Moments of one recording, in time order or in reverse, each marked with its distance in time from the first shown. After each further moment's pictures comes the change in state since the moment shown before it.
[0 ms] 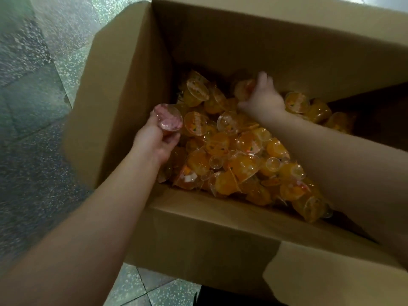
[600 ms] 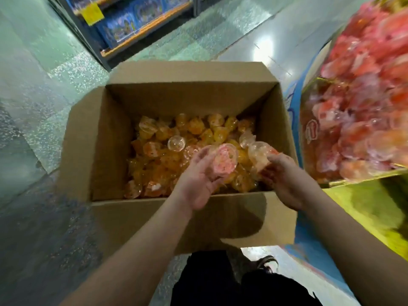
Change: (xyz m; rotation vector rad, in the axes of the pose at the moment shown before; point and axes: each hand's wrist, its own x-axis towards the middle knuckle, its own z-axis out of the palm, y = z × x) left_hand -0.255 -0.115 0.041 0.295 -0.735 -0.142; right_hand -0.313 0.133 -0.157 1.462 -0.074 0.567
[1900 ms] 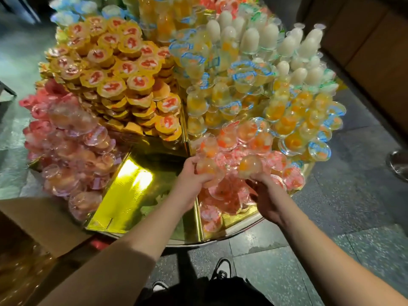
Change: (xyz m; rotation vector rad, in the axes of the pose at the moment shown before) left_hand -0.060 -0.497 0.453 1.243 -0.620 0.024; right_hand -0.273 0.160 -0.578 0.818 0.478 -0.422
